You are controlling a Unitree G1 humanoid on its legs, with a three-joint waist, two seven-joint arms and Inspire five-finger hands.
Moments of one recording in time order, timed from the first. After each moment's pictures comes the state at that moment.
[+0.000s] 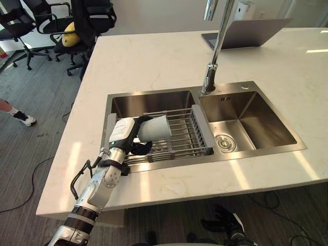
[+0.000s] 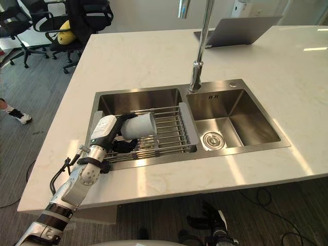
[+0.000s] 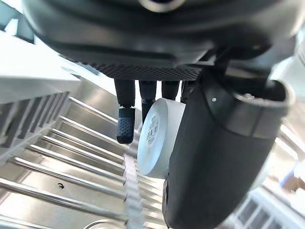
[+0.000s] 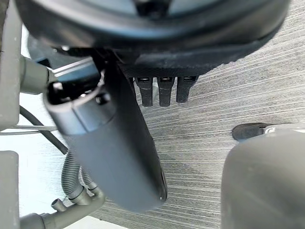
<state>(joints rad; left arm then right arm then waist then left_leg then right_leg) -0.13 0.39 -0.19 0.09 0.51 -0.11 0.19 0.21 -0.15 0.00 0.84 0.09 -0.14 -0.02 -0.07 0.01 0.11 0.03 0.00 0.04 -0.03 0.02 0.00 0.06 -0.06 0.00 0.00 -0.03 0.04</state>
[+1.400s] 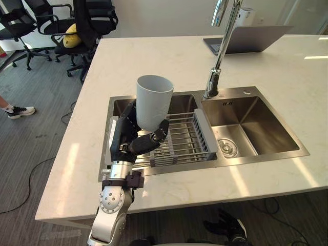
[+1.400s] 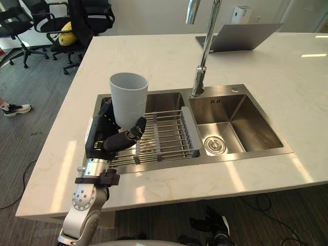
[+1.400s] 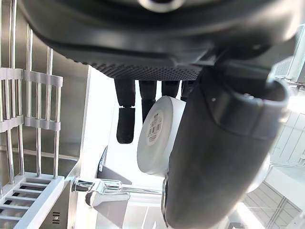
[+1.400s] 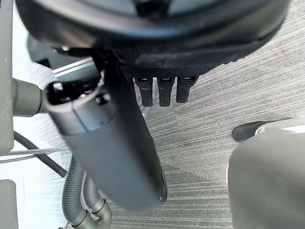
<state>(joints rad) 0.15 0.14 -0.21 -0.37 -0.24 -0.18 0.15 0.18 -0.13 -0.07 0.90 0.14 -0.13 -0.04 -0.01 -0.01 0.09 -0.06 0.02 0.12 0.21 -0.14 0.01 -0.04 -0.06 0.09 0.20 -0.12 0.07</state>
